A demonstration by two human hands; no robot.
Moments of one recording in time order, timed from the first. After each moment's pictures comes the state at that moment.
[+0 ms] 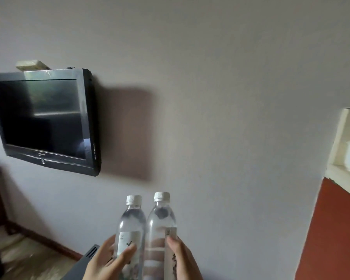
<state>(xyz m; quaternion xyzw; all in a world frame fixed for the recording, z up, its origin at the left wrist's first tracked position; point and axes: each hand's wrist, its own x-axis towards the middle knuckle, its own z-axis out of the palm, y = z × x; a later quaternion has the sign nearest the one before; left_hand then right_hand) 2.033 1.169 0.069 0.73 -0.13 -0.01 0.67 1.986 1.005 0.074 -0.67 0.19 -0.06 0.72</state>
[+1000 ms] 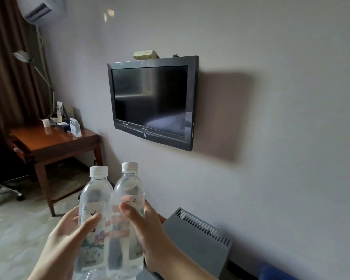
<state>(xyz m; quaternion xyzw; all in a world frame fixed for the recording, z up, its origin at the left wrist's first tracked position) 2.028 1.548 0.088 0.64 0.02 0.09 0.76 2.039 1.395 0.080 -0.63 -0.14 0.08 0.76</state>
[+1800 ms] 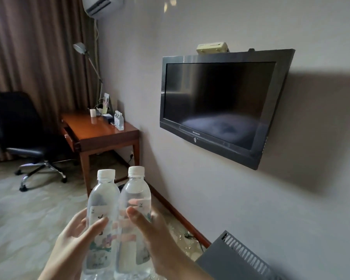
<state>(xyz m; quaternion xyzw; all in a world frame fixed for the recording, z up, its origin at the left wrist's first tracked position) 2.171 1.708 0.049 0.64 0.10 0.14 0.75 2.210 1.550 0.052 -0.63 -0.20 0.15 0.73</state>
